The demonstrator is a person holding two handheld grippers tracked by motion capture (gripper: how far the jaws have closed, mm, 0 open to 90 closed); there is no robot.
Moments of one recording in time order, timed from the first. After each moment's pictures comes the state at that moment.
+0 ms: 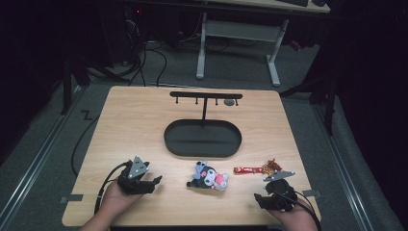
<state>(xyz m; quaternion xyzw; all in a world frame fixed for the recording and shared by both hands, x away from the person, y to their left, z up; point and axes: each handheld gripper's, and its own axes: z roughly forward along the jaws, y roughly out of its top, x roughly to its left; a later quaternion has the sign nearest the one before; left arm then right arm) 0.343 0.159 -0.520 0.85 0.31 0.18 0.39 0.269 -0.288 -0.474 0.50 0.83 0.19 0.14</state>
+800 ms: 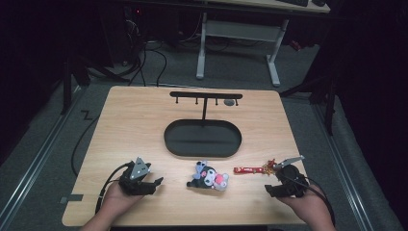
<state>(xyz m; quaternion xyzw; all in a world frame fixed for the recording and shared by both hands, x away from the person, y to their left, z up) 0.344 0.155 -0.524 0.86 0.30 0.18 0.38 0.300 -0.318 -0.453 0.52 0.83 0.14 0.13</state>
